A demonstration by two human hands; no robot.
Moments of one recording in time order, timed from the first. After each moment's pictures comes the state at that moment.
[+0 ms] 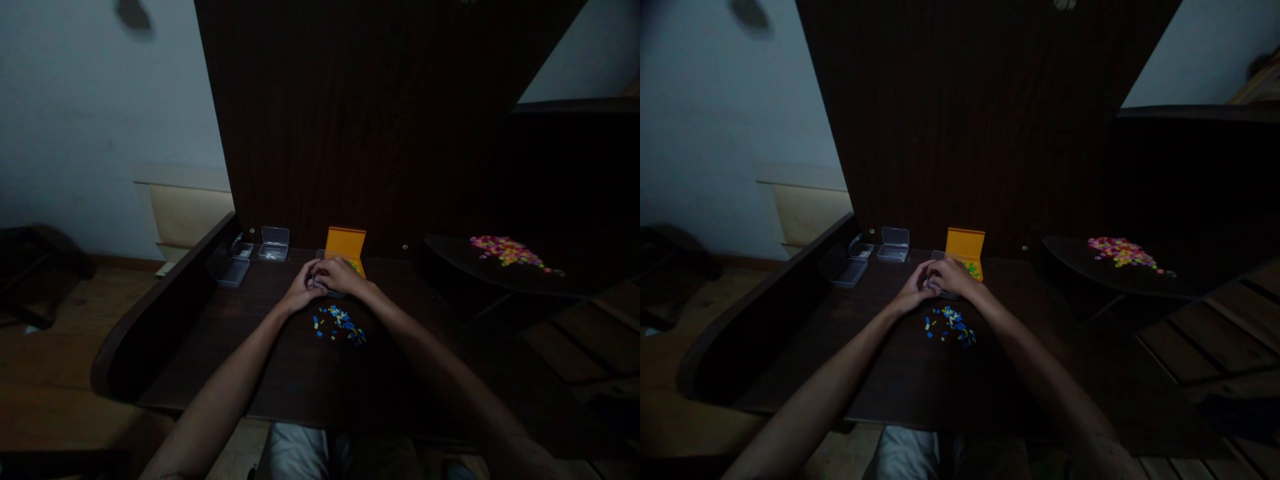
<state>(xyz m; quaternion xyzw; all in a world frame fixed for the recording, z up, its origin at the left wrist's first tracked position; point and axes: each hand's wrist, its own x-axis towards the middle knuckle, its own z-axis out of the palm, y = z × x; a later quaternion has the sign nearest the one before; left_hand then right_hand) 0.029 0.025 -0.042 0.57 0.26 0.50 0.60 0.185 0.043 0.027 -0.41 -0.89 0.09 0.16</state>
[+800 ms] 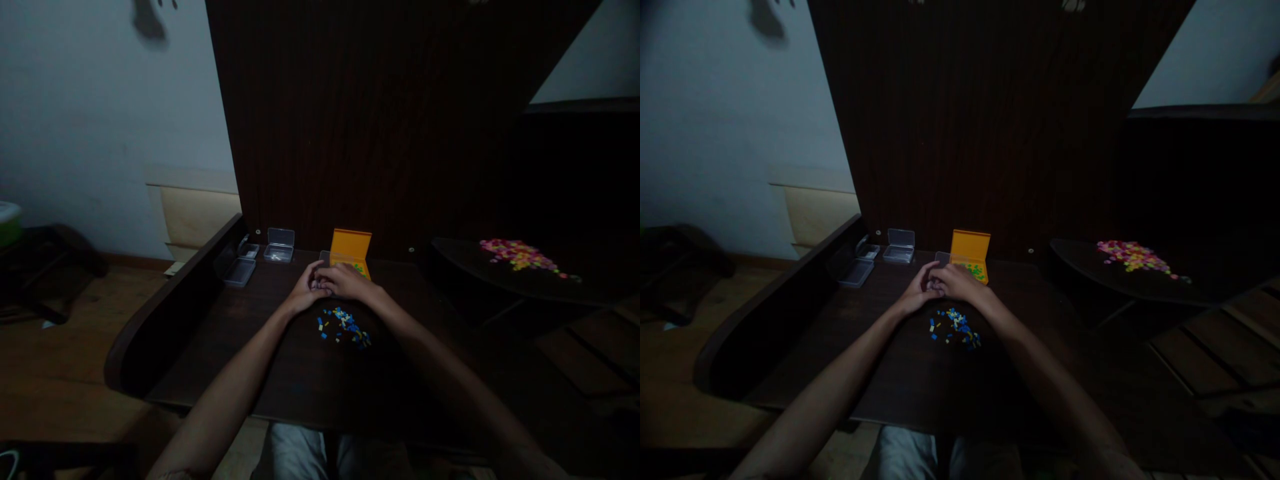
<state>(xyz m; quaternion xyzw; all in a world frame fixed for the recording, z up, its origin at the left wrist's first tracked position) 0.026 0.023 -0.040 0.57 0.29 0.50 0.59 0.184 0.028 0.040 -0.40 -0.91 0.06 0.07</state>
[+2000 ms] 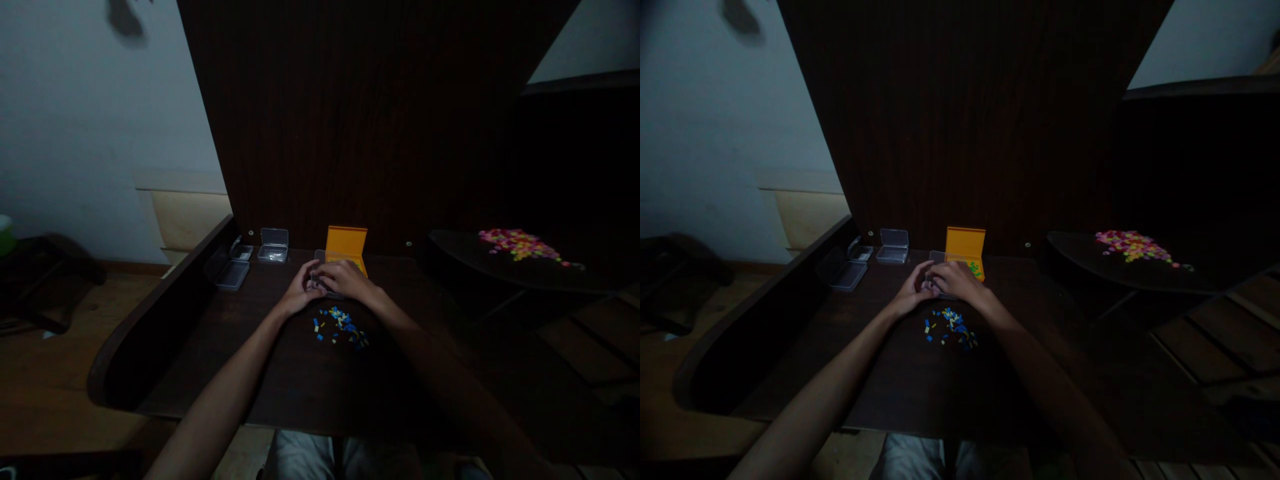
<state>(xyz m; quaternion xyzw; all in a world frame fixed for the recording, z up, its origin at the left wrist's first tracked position) 0.025 0.023 -0.039 0.57 0.30 0.49 0.59 0.197 0.033 0.026 -0.40 -0.90 0.03 0.17</state>
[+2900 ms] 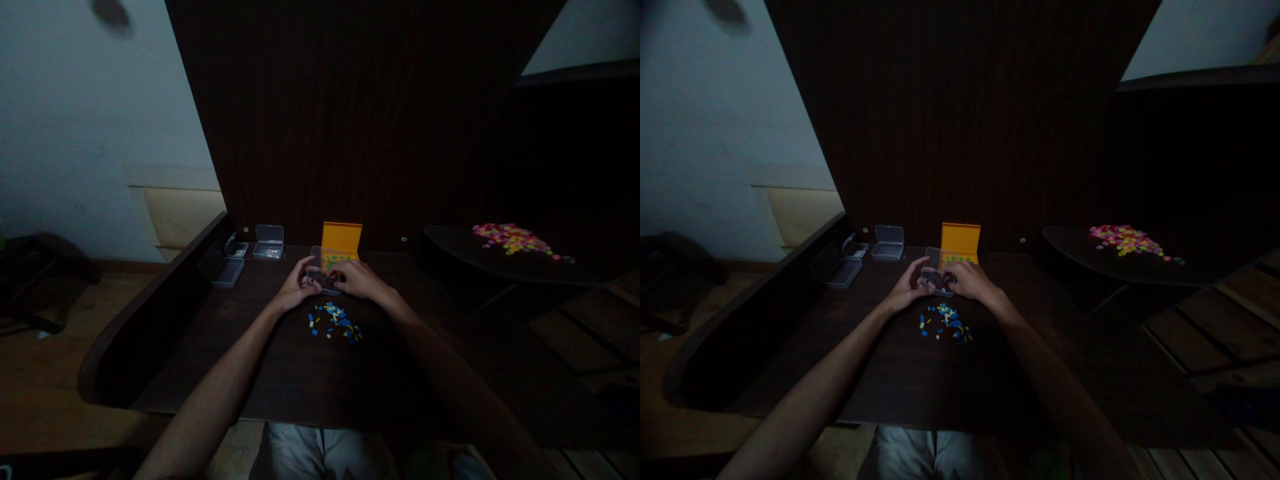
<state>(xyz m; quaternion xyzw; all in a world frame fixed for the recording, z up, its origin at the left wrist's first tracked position) 0.023 0.022 -0.039 0.57 0.29 0.47 0.61 0.230 0.021 0.026 -0.47 -0.87 0.08 0.13</state>
